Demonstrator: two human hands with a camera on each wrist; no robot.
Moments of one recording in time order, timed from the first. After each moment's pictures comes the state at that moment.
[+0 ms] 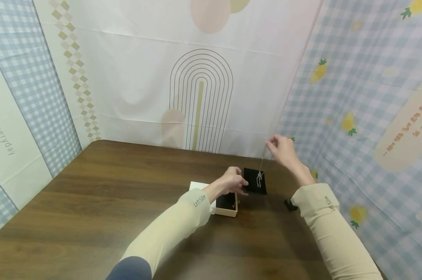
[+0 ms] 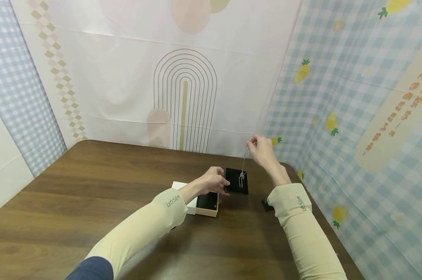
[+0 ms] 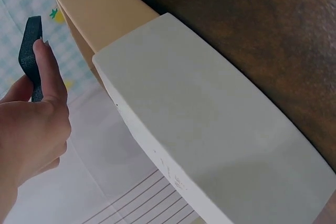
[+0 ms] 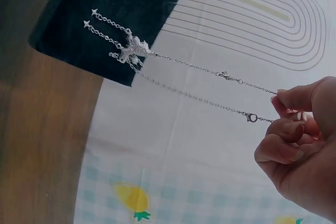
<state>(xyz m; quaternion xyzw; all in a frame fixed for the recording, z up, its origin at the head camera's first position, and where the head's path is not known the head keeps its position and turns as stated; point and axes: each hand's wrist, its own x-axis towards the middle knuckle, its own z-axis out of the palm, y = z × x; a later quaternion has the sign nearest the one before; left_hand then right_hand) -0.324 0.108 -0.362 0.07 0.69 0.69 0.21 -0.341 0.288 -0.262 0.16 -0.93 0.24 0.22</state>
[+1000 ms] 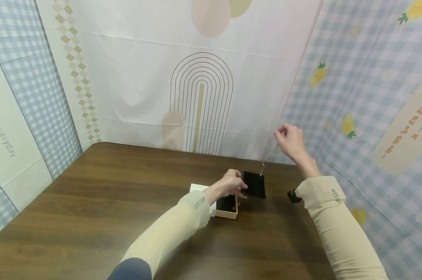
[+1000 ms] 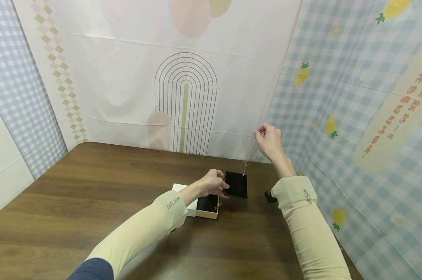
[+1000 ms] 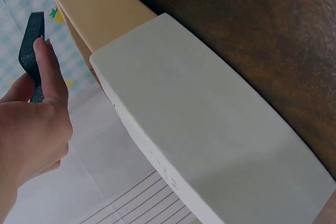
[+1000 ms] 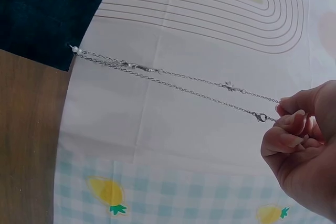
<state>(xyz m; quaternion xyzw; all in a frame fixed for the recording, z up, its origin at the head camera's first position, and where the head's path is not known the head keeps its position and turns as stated) -0.321 0.103 -0.361 0.07 0.69 0.69 0.21 -0.342 0.291 -0.225 0.14 -0.91 0.25 0.30</state>
